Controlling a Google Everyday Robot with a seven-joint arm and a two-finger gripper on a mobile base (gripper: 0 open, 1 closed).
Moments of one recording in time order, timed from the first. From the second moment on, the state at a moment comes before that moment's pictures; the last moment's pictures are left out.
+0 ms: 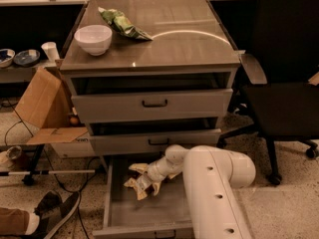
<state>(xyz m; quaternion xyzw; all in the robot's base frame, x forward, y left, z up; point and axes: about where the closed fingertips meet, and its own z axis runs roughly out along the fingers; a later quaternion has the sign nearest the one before) 0.624 0.081 0.211 -0.21 -0.90 -0.36 0.13</state>
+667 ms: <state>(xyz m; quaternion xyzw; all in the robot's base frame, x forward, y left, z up) 0.632 0.061 0.155 -0.29 -0.87 -0.39 0.13</state>
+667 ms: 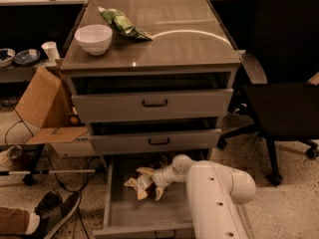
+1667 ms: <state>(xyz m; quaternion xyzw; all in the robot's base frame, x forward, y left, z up) 0.630 0.055 0.151 -0.30 -0.86 -0.40 0.13</state>
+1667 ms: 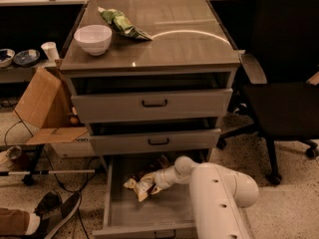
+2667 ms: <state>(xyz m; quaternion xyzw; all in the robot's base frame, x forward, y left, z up) 0.622 0.027 0.162 -0.30 -0.85 -0.42 0.12</state>
